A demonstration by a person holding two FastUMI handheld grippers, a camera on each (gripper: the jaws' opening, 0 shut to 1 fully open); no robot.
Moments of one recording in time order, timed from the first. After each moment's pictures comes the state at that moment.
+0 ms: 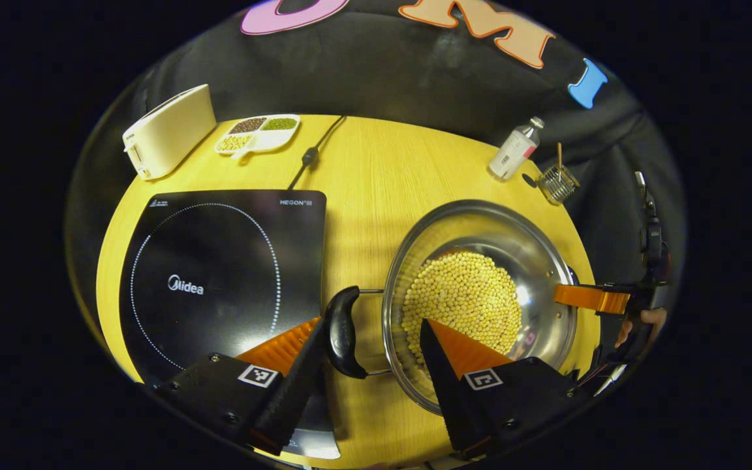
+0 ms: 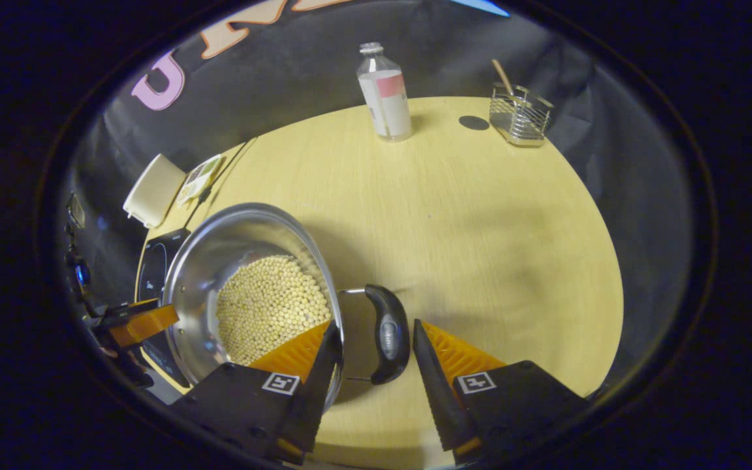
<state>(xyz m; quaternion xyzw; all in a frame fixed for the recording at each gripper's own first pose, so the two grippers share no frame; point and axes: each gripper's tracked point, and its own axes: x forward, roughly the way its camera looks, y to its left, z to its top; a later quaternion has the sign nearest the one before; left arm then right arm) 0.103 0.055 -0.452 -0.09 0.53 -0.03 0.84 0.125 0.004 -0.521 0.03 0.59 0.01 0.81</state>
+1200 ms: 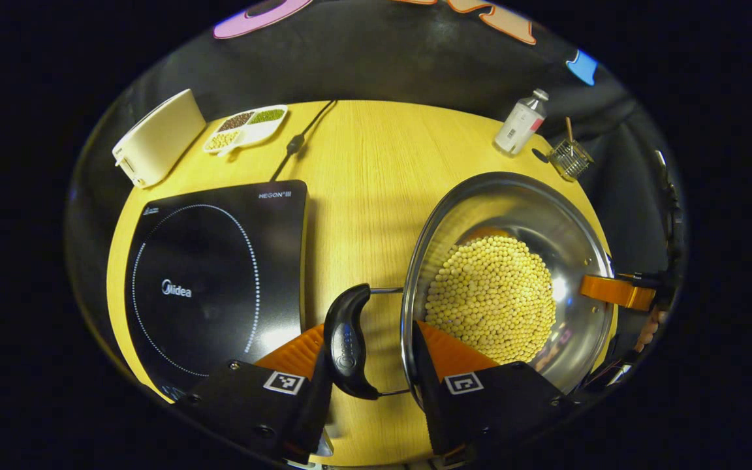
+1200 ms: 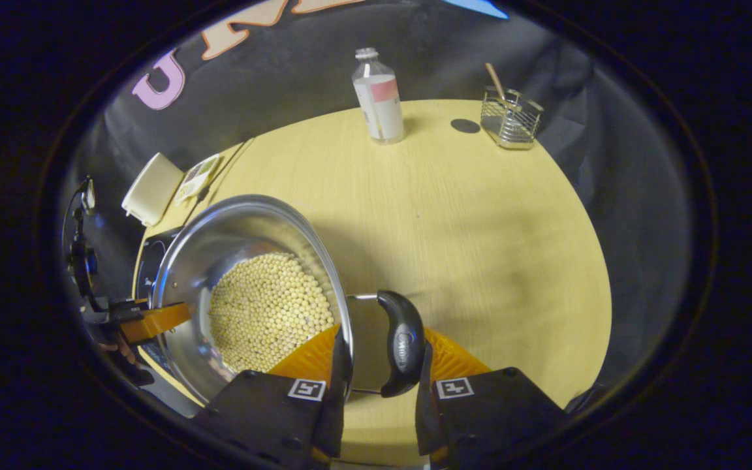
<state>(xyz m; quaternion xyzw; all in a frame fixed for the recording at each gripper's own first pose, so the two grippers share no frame) 0.116 0.053 -0.470 -0.05 0.55 -0.02 0.84 0.120 -0.005 -0.497 0.03 0.58 0.01 0.82</state>
